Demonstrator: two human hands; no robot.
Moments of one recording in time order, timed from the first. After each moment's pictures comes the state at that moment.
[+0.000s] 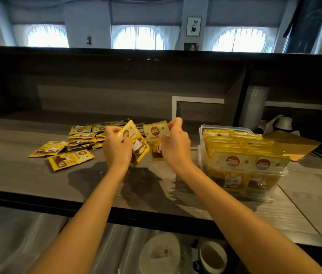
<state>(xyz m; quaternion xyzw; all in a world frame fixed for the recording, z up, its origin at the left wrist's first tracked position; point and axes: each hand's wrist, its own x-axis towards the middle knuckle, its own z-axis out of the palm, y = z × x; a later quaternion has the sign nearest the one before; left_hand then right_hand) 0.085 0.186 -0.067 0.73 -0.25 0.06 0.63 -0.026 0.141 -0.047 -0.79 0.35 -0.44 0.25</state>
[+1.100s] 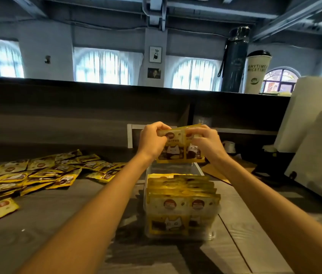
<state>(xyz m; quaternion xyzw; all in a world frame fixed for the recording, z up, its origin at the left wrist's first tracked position) -0.031 0.055 0.026 0.56 -0.59 -0.09 0.57 -0.175 0.001 0.026 -0.75 0.36 -0.48 0.26</state>
